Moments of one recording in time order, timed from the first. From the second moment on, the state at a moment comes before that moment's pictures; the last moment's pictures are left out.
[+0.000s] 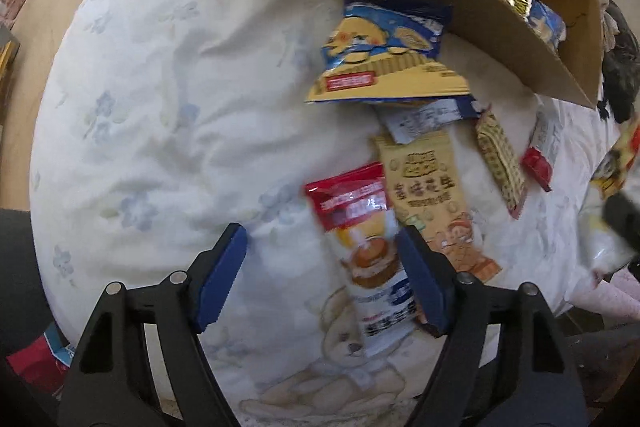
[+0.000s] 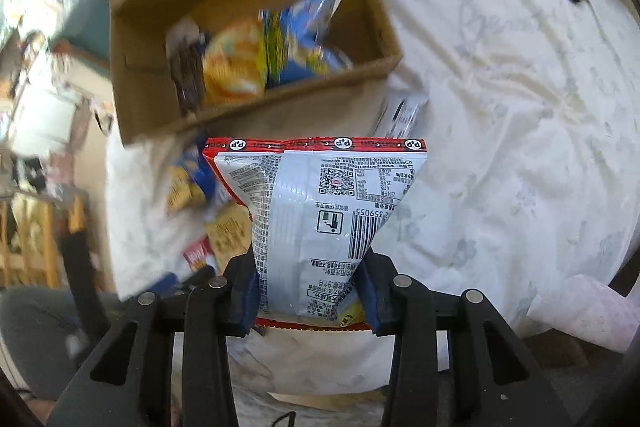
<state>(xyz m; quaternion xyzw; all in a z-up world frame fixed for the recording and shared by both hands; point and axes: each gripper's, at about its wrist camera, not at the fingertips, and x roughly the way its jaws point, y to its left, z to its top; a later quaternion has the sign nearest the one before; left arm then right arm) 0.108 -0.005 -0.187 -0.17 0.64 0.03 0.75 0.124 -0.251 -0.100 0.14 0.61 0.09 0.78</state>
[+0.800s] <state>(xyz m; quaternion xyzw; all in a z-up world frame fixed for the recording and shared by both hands) 0.103 -0.020 -0.171 -0.06 0.65 0.03 0.76 0.130 -0.257 -0.096 0.18 0.59 0.10 0.78</state>
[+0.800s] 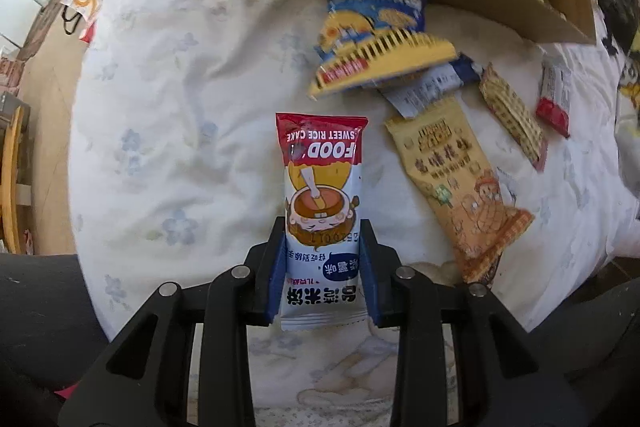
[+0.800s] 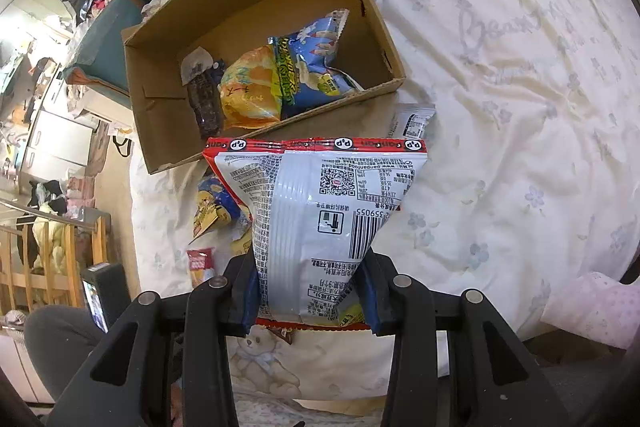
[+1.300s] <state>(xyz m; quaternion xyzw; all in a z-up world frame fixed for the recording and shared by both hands) 0.102 0.005 -0.134 -0.06 0.59 0.06 0.81 0.126 -0.249 -0.084 0.17 0.58 0.12 0.79</state>
